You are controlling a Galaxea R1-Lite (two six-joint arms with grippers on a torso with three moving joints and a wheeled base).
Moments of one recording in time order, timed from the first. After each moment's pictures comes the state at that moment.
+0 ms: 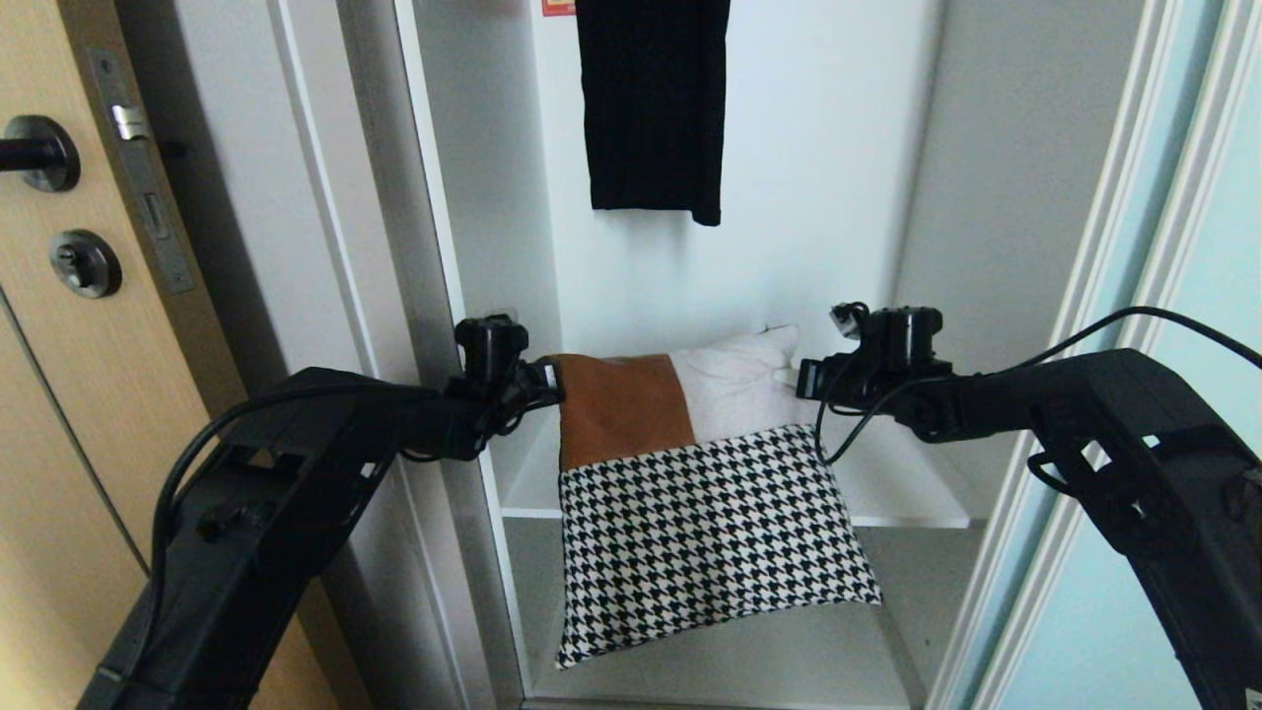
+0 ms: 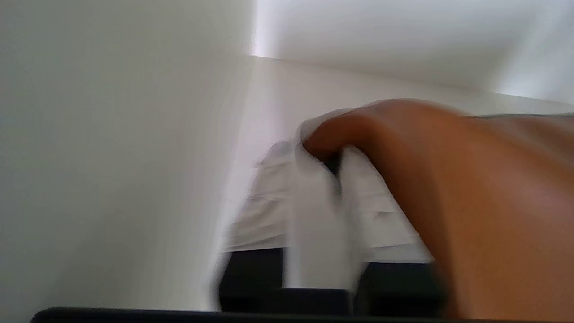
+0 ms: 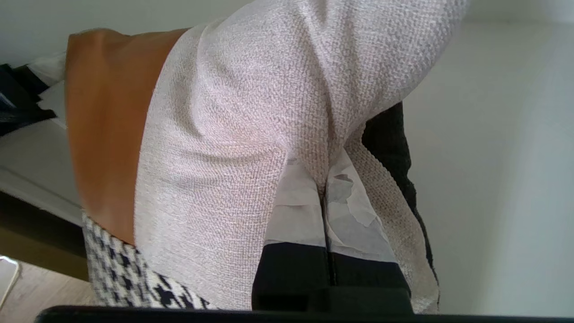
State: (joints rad) left arm -0.21 2.65 -1.94 -0.47 0.13 -0.20; right arm 0.12 2.59 -1.94 -0.39 0.50 0.29
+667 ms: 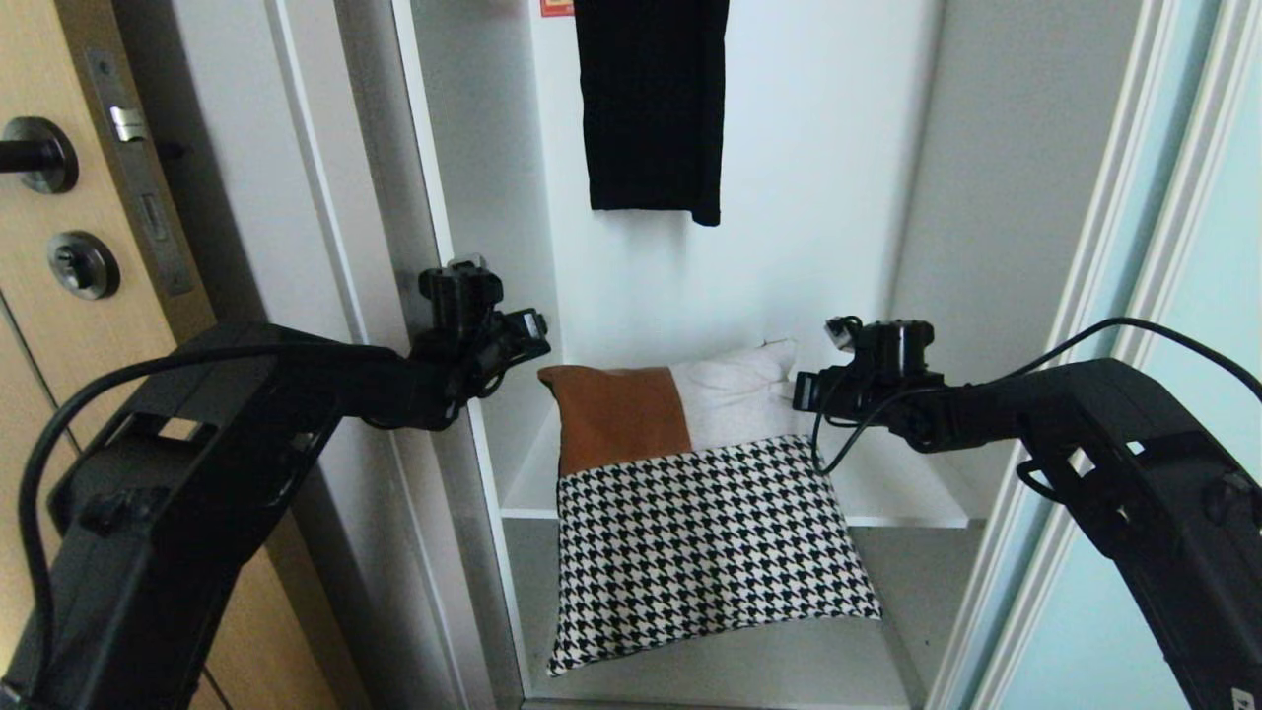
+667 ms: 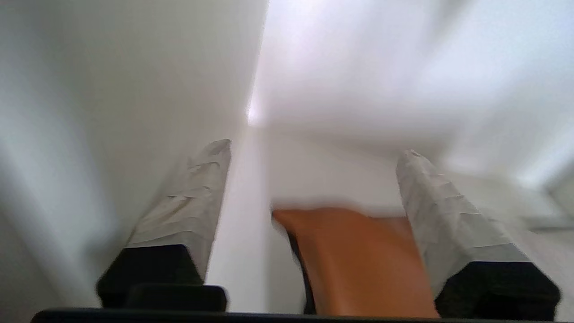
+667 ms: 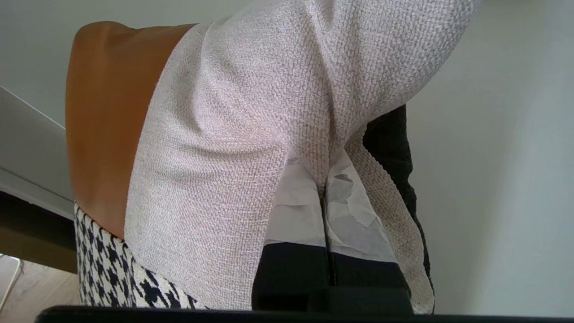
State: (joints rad) left arm -0.21 2.44 -1.79 -0.52 0.16 -0.30; right arm 0.12 2.62 -1.94 -0.39 0.50 0.29
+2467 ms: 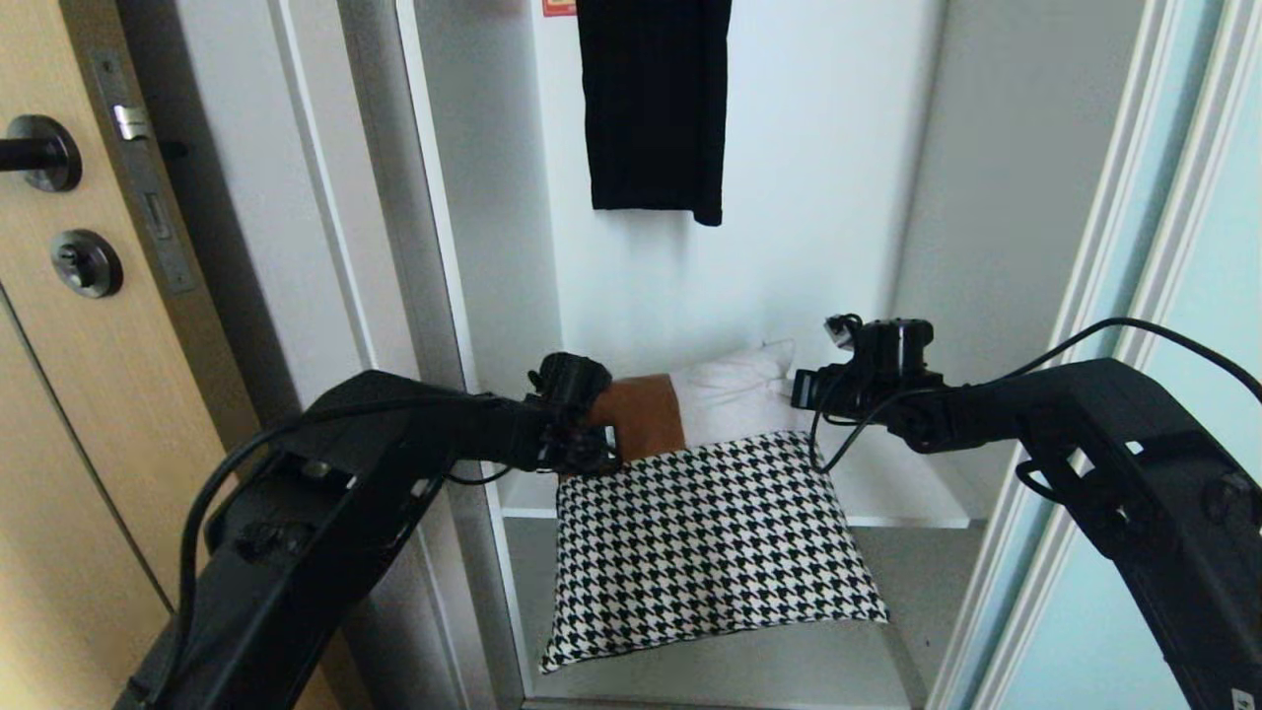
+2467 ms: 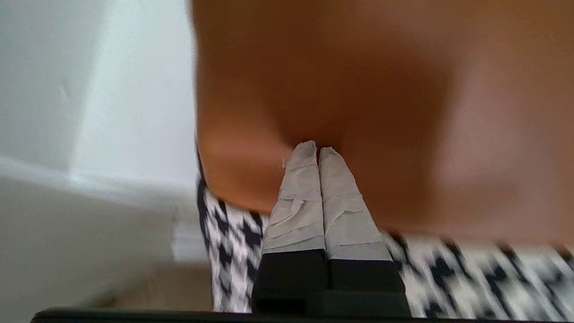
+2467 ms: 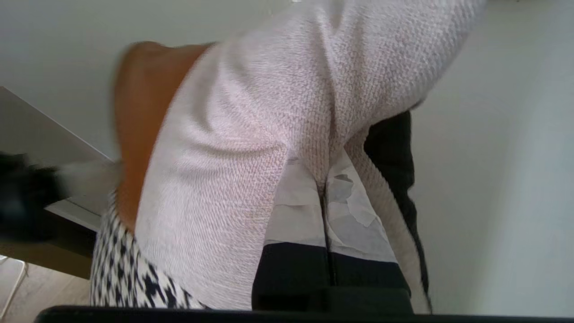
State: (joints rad) left arm -0.39 2.62 -1.94 0.00 0.18 -0.39; right arm 0.12 2.62 -1.94 -0.41 0.51 0.31
